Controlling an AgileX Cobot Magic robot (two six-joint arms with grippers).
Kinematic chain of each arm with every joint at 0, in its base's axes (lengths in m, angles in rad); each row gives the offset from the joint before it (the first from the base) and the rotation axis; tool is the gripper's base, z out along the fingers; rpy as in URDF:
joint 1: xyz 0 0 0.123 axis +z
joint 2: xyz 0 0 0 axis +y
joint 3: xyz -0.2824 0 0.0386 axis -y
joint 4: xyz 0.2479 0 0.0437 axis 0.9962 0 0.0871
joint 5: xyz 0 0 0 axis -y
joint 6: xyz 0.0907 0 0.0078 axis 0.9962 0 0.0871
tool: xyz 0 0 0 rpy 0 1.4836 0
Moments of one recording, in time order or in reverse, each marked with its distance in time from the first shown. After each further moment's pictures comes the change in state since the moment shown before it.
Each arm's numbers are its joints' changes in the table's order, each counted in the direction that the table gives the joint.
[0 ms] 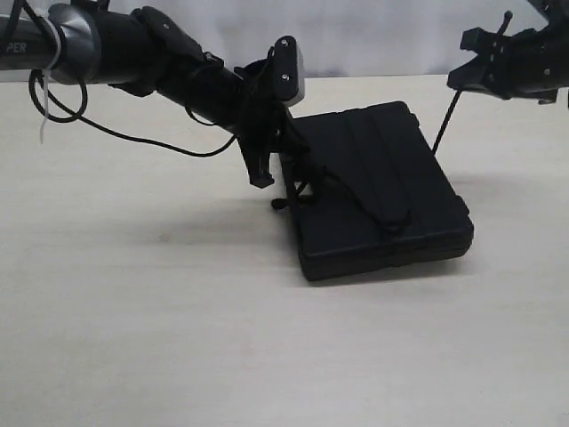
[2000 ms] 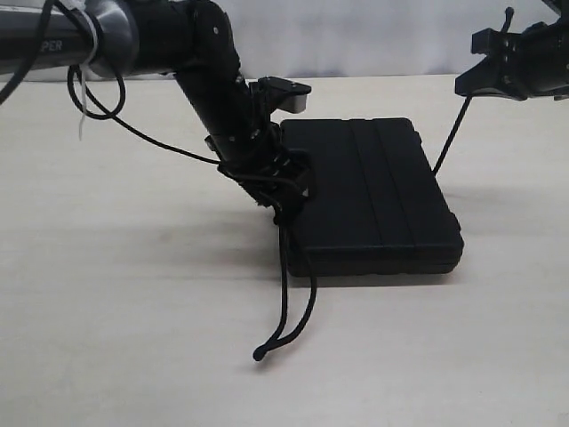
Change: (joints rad) left arm -0.089 0.025 0.122 0.559 -0.350 -1.420; right arm -0.005 -0.074 0.000 -0.198 -0.120 0.097
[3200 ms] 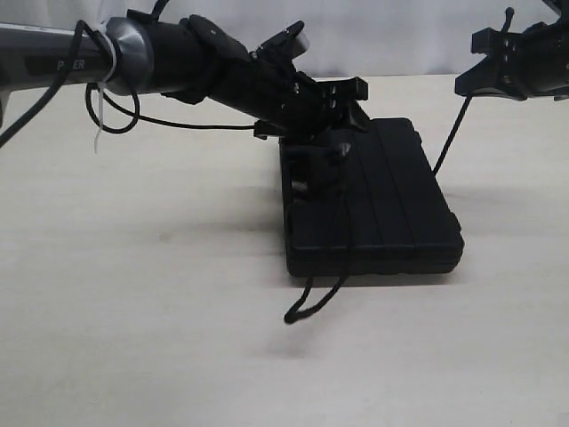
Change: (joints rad) left arm 0.000 0.058 0.000 -0.690 0.460 0.075; right arm 0.000 0.000 0.000 0.000 0.000 0.006
